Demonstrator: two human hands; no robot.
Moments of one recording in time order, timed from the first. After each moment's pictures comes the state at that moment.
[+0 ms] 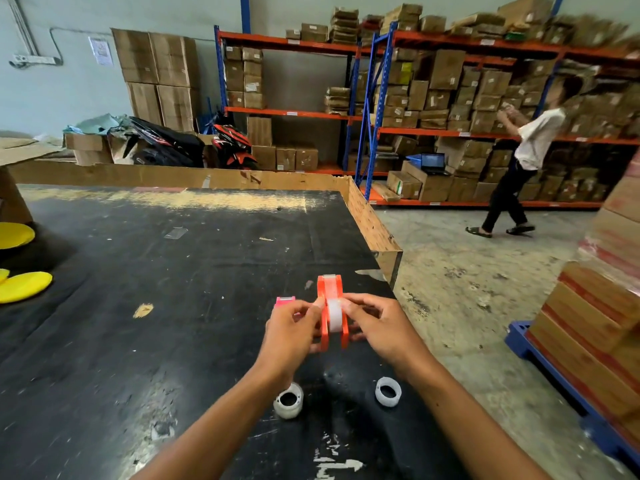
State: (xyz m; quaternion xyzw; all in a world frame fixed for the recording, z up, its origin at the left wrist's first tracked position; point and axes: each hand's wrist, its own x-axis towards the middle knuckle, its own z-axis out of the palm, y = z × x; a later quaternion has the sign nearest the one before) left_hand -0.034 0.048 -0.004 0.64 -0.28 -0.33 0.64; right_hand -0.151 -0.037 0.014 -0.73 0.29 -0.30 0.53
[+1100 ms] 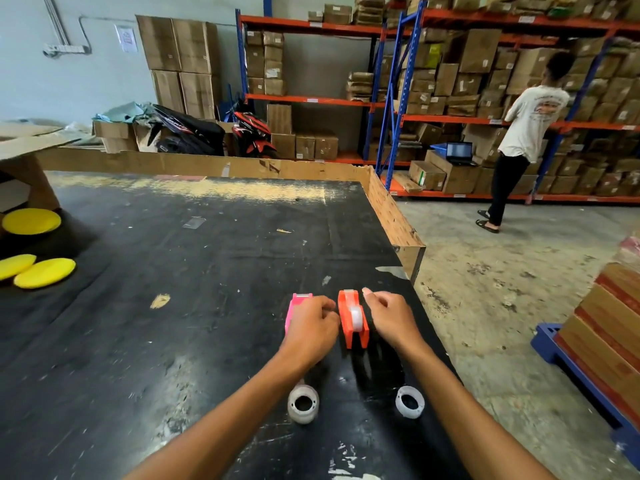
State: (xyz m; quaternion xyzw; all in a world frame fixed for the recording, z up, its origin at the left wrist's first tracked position) left_hand -0.009 0.015 -0.025 0.76 -0.35 -0.23 0.50; right_hand -0.100 -0.103 -0.039 -0.75 0.42 -0.27 0.43
